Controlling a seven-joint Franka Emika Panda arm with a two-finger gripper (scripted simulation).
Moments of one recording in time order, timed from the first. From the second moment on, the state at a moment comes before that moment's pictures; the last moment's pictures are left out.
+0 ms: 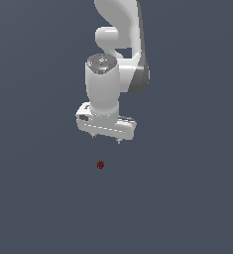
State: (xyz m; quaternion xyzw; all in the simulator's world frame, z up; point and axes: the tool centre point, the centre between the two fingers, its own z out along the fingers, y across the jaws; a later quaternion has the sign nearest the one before) arm 0.025 -0.037 0.186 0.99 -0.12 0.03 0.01
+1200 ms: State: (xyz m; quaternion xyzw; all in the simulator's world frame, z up) arm 0.047 -0.056 0.124 0.89 -0.46 0.01 -0.01
